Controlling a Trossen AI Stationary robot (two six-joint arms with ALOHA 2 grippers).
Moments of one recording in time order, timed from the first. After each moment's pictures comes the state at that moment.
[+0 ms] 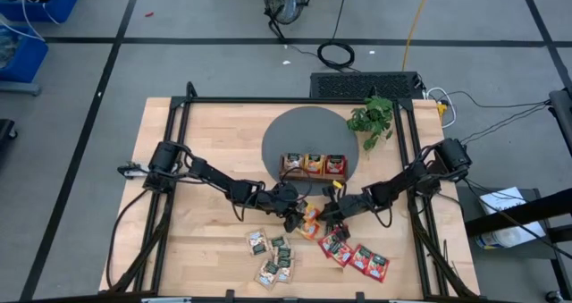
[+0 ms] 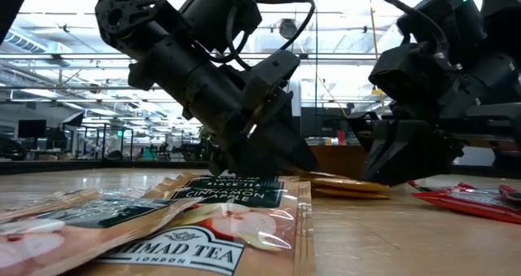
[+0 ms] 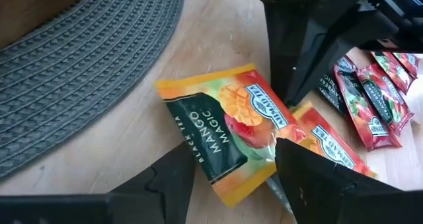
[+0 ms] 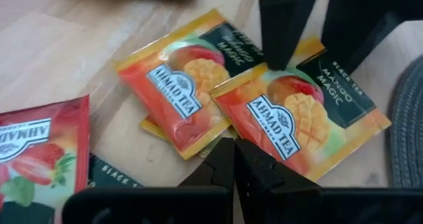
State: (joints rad) left arm -0.20 2.04 1.01 0.37 -0.10 -0.68; right arm 0.33 1.75 0.46 0.67 0.08 -0.06
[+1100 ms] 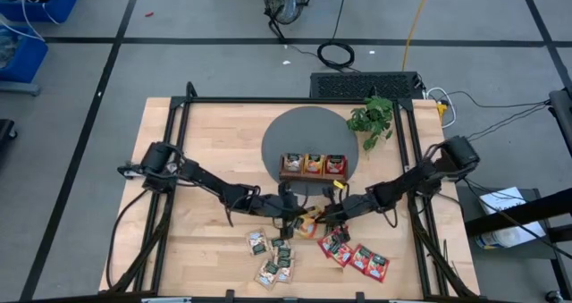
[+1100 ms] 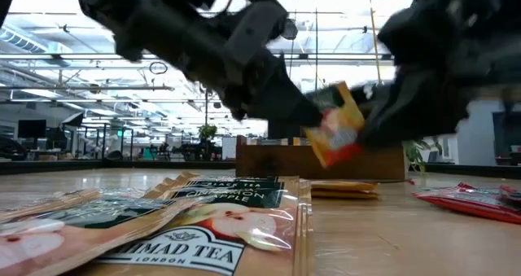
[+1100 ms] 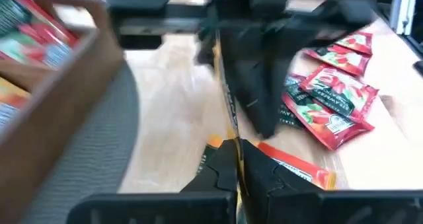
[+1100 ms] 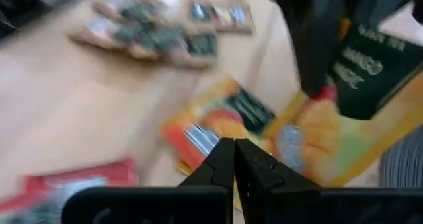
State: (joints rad) left arm -0.28 1.96 1.01 0.47 -0.24 -0.20; right arm 0.37 1.66 0.46 0.70 0.08 -0.04
